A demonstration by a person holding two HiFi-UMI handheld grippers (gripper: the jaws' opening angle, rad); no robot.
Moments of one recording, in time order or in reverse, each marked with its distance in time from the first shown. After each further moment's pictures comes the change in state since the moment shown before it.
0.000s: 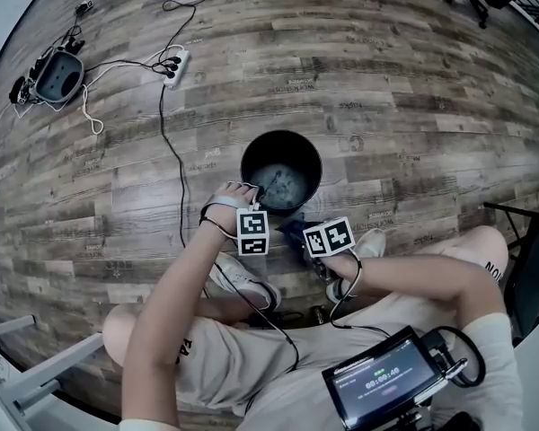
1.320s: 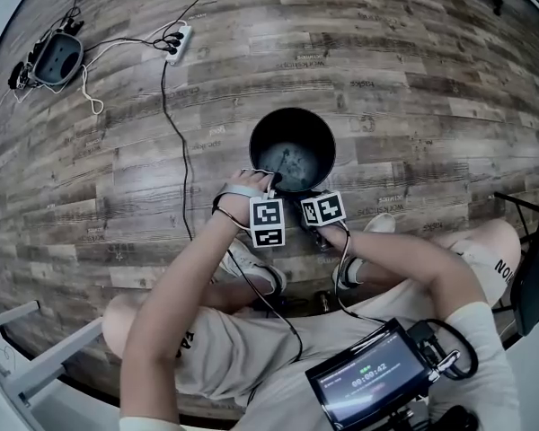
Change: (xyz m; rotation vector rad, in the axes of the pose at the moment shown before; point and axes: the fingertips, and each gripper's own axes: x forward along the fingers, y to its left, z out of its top) left arm -0.003 -0.003 0.035 -0.089 -0.076 0.000; right arm 0.081 -0.066 0.001 -0.042 -0.029 -0.108
